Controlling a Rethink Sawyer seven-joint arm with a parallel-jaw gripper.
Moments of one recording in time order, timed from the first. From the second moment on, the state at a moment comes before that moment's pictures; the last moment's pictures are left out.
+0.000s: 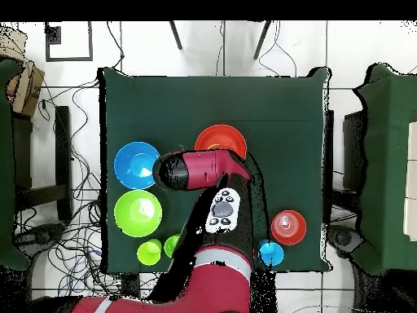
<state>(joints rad) -0.02 -0.48 -0.17 1.50 -0.21 0.45 1.95</state>
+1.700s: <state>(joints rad) 0.00 -0.52 -0.18 1.50 -0.21 0.45 1.95</state>
